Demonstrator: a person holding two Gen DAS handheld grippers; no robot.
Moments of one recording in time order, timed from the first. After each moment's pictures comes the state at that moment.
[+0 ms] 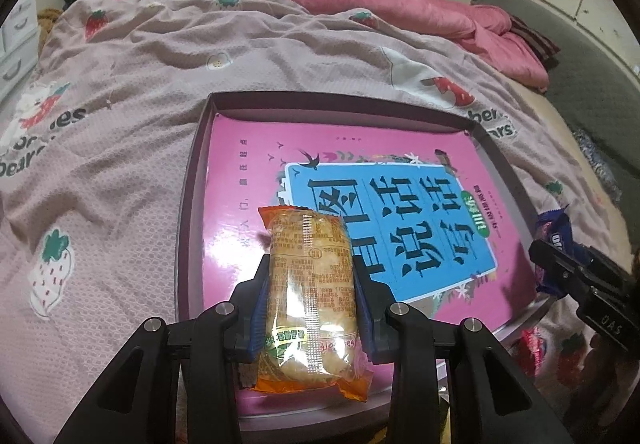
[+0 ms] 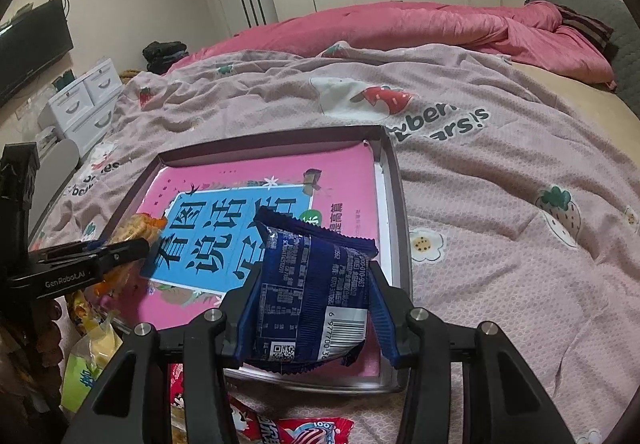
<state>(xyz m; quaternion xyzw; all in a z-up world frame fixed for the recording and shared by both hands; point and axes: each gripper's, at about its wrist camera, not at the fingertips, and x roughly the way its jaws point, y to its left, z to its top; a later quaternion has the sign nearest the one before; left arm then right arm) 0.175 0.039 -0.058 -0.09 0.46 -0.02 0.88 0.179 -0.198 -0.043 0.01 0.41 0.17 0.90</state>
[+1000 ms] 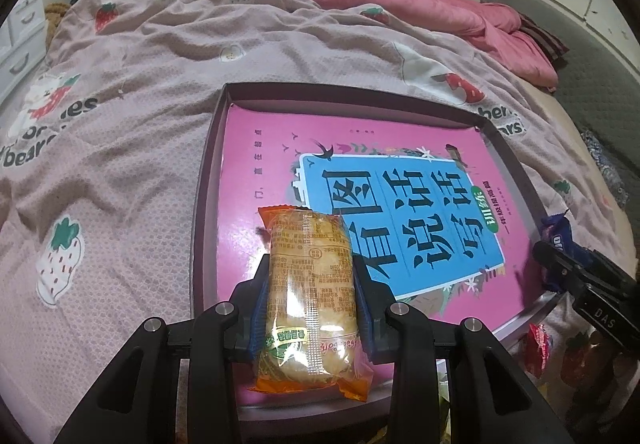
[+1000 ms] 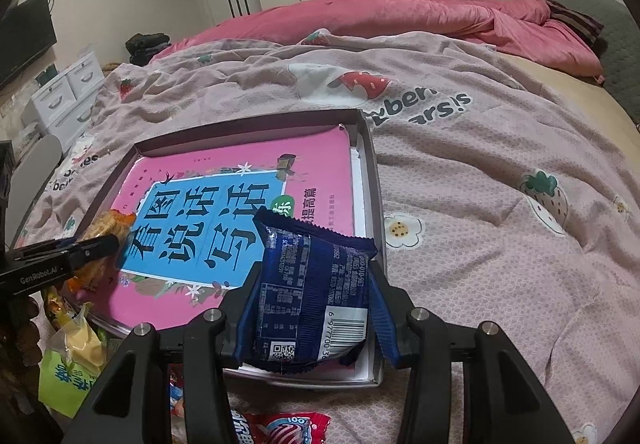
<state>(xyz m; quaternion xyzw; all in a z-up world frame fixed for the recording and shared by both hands) 0.172 0.043 -0.059 -0.09 0.47 -0.01 0.88 0.182 -0.208 -0.052 0.01 0.43 0.14 0.89</state>
